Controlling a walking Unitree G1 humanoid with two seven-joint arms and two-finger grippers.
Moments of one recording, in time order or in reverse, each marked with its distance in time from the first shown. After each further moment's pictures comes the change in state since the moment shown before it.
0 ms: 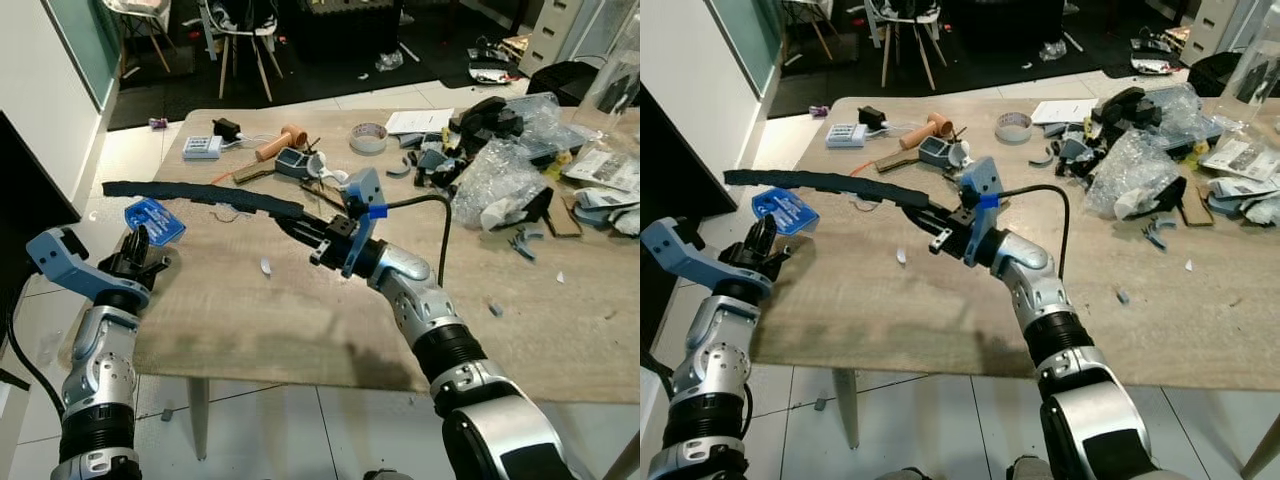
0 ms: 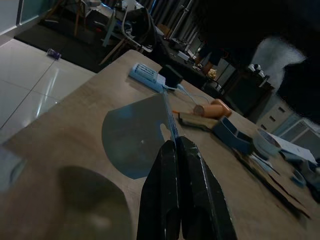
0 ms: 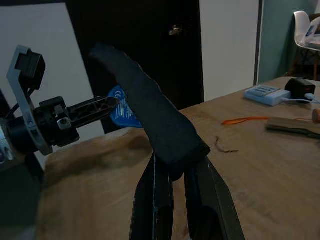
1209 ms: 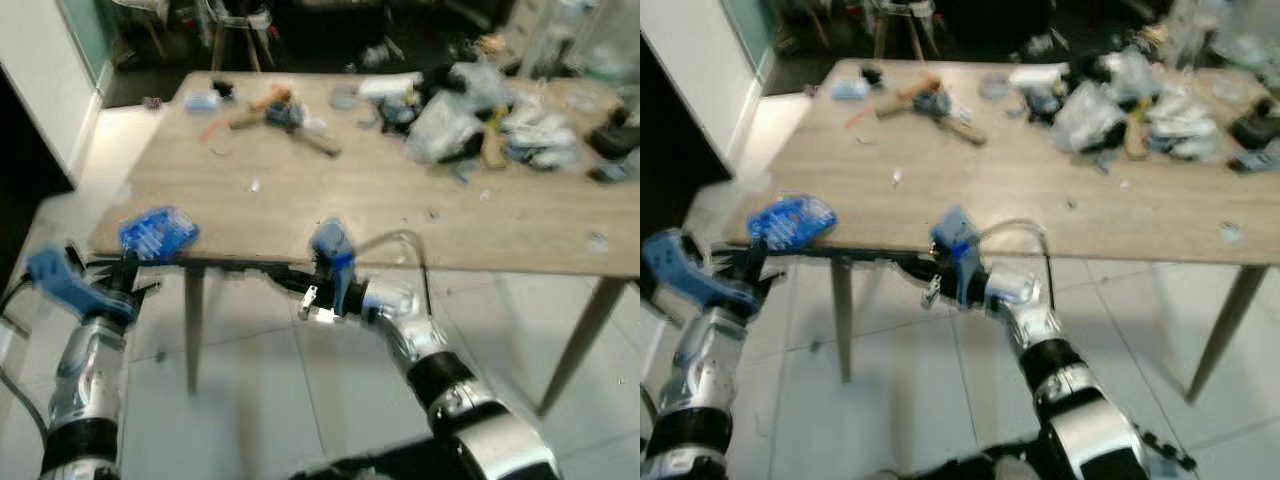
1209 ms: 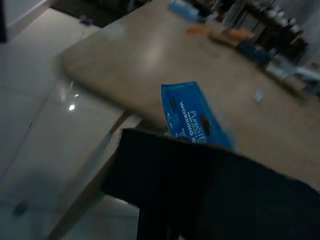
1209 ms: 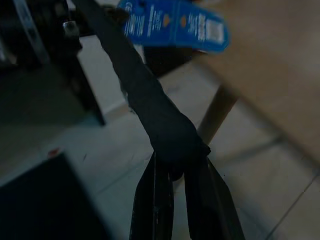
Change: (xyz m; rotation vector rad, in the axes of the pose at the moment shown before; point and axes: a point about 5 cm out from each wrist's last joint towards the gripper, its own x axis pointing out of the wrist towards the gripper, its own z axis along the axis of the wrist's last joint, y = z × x) left arm -0.021 0.037 -0.016 0.140 0.127 0.103; right arm -0.012 0.026 -0.067 -0.028 0.319 0.060
